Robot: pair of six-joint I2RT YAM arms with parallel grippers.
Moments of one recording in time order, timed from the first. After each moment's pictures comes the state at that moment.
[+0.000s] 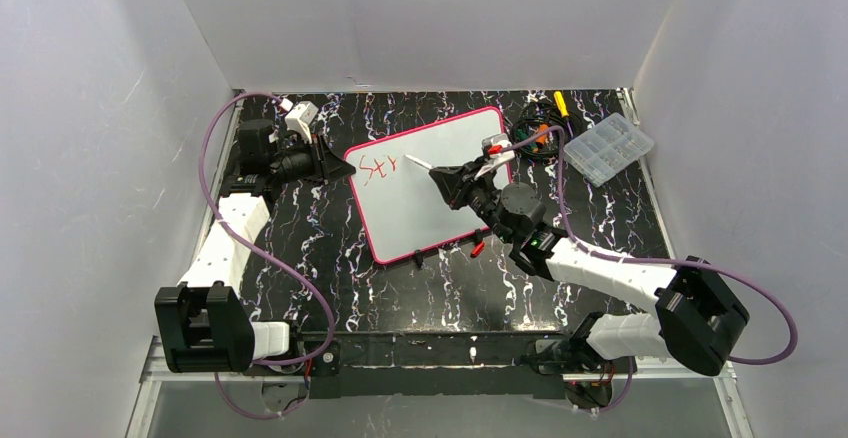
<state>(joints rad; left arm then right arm) 0.00 1.27 0.99 -0.27 0.83 -0.18 0.88 1.26 0.67 0.68 0.18 0.35</state>
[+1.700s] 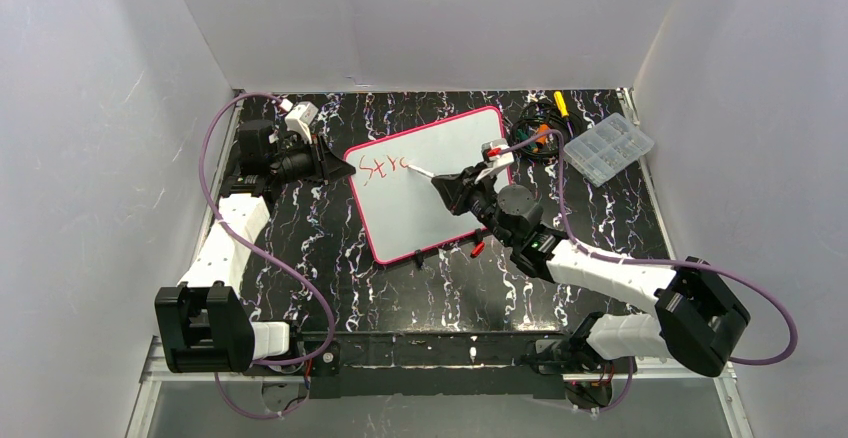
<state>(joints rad) 0.00 1.27 0.98 -0.27 0.83 -0.18 0.87 1.25 0.64 0.62 0.19 0.41</state>
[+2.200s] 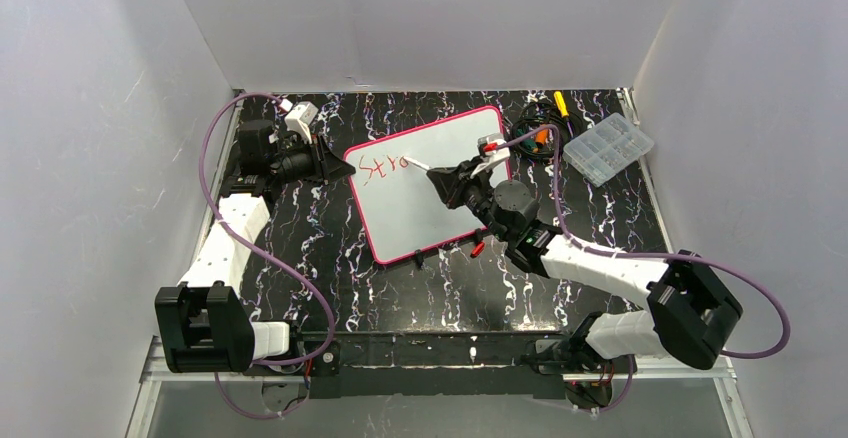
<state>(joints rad) 0.00 1.27 0.98 -0.27 0.82 -0.18 0.87 1.30 0.68 0.66 0.19 0.39</state>
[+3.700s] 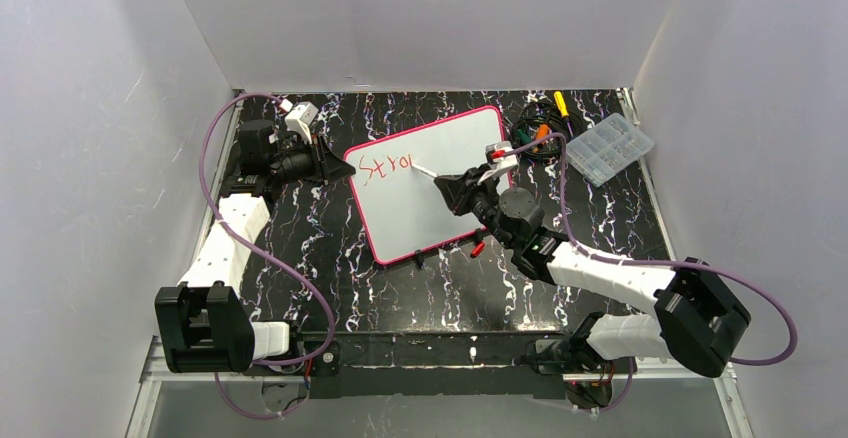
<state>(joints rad) 0.00 1.27 0.98 -0.27 0.83 -0.18 0.87 1.24 0.62 0.63 0.22 0.42</state>
